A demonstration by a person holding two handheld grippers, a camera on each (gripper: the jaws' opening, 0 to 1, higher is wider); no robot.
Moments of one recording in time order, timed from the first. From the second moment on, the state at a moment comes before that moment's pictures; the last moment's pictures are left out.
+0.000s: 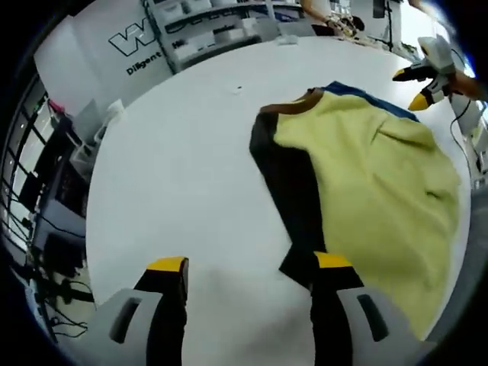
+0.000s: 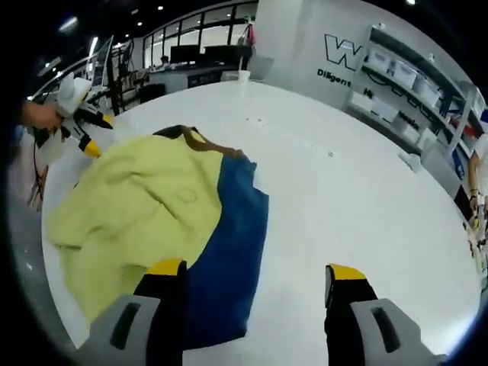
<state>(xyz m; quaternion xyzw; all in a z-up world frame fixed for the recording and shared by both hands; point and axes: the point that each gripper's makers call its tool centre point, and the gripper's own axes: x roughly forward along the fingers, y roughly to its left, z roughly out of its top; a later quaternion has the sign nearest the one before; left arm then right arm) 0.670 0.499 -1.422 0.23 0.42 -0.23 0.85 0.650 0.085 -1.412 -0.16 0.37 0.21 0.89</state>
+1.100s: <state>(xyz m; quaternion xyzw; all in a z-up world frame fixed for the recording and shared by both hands) 0.639 0.511 -1.431 0.28 0.43 -0.21 0.83 0.598 0.076 -1.442 -0.20 0.42 0.20 0.86</state>
